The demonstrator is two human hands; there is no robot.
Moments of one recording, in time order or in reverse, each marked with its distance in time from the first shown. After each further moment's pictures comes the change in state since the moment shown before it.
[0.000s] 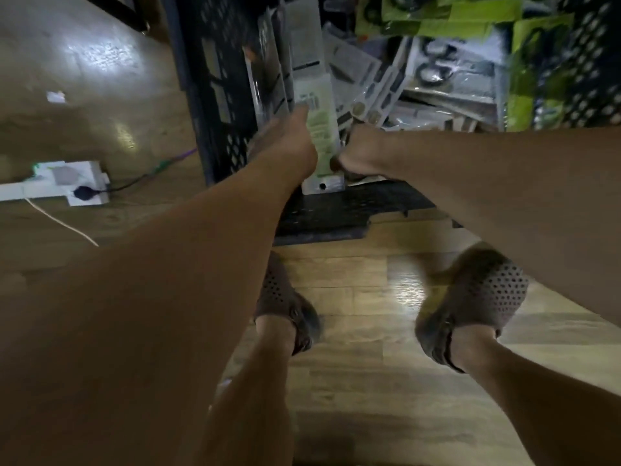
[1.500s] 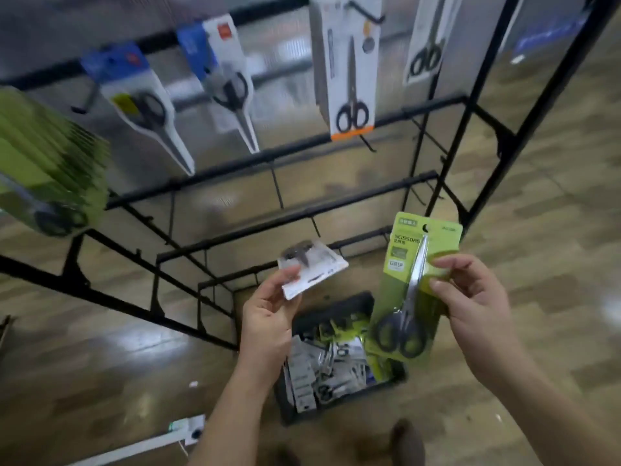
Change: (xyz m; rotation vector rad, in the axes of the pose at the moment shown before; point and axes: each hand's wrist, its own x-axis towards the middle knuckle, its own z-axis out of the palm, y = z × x) left_hand -0.626 0.149 -0.511 -1.384 0.272 0.616; right_hand -0.814 -0.052 -0.308 1.204 1.060 -0.603
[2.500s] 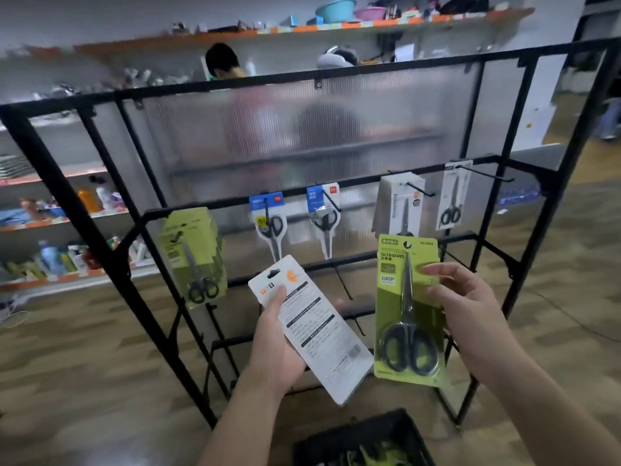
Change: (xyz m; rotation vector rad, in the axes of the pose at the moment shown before) left_hand -0.017 0.142 -0.126 -0.658 -0.201 -0.213; right_hand -0.086 -0.160 0.130 0.039 -0.083 -0.192
